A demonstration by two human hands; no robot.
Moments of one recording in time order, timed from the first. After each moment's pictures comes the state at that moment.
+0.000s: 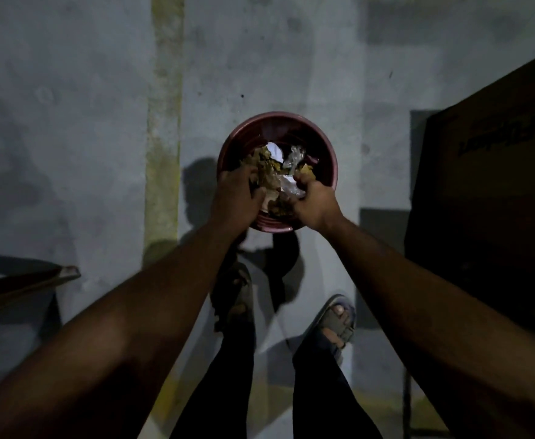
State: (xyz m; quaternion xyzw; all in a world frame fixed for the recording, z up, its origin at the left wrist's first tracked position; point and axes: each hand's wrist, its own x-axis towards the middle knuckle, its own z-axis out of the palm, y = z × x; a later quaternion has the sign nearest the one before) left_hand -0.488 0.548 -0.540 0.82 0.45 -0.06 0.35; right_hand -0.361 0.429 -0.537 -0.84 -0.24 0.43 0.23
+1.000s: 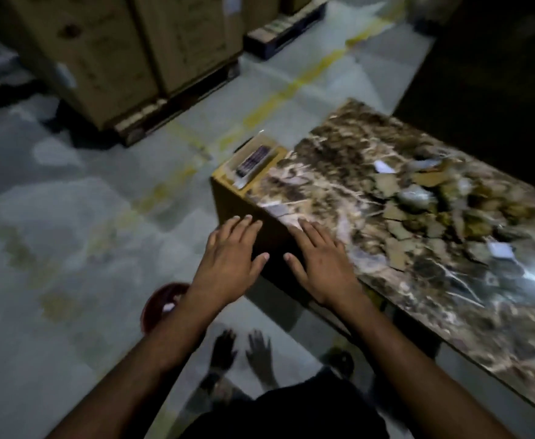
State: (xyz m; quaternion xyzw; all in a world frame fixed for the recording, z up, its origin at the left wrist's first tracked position) left_hand -0.444 0.297 0.059 0.97 -0.17 -0.04 0.14; right_hand -0.475 0.093 0.049 -0.98 -0.06 0.06 0.16
